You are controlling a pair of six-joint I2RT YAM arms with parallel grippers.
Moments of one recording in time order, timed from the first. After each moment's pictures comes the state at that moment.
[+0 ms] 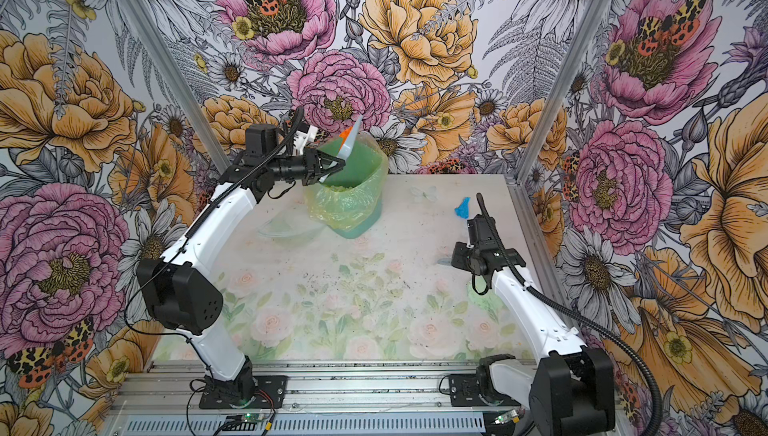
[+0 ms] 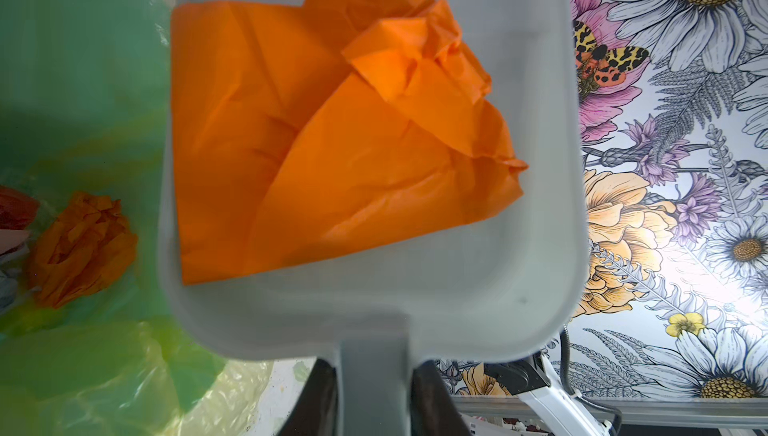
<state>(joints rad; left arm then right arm) -0.23 1.77 1.79 -0.41 0.92 -0.73 0.13 1.17 0.86 -0.65 -0.02 0.38</state>
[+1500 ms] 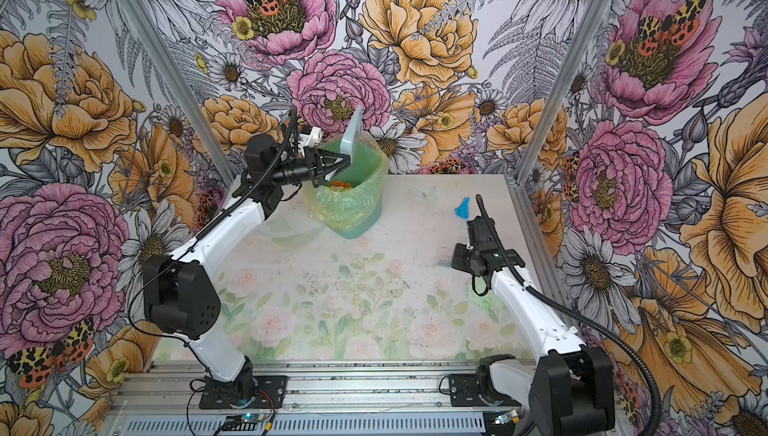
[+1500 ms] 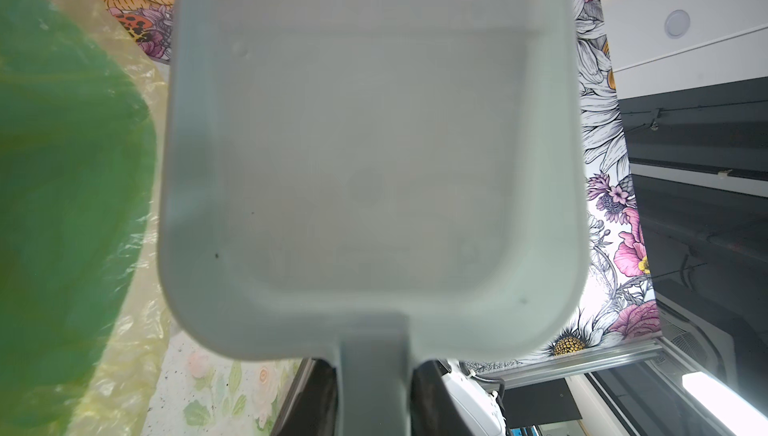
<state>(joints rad) -0.25 1.73 1.53 0.26 1.04 -1.24 0.13 1.17 0.84 -0.65 -0.02 0.38</state>
